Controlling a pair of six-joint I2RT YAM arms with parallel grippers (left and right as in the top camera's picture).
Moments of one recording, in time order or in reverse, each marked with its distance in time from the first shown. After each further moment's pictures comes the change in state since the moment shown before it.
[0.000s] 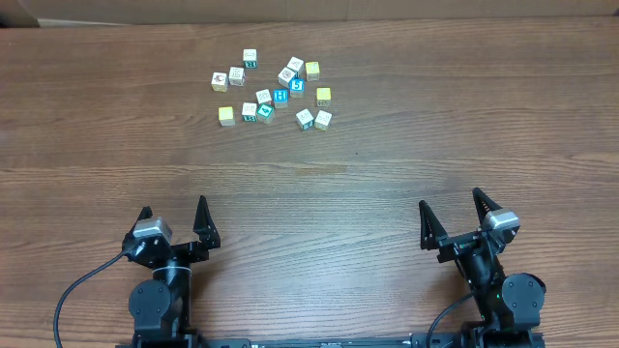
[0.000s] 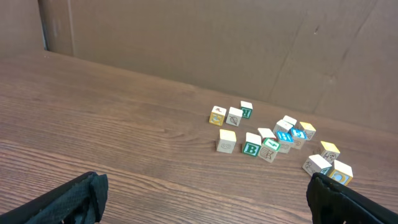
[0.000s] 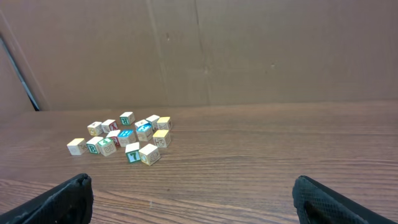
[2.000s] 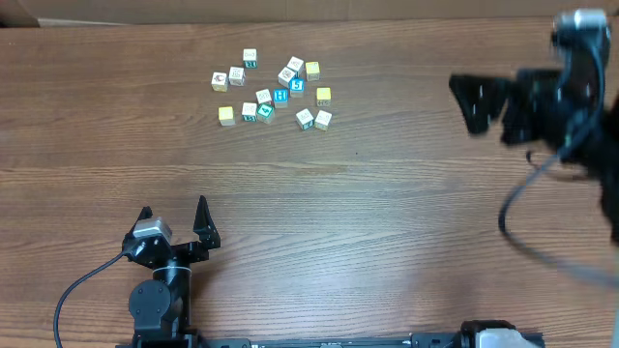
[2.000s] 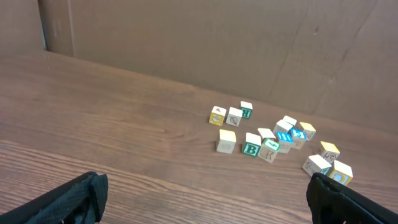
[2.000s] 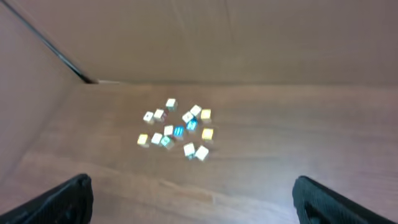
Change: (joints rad) left arm 0.000 -0.001 0.000 0.000 0.000 0.000; right arm 0.000 1.329 1.989 -1.225 -0.135 -0.031
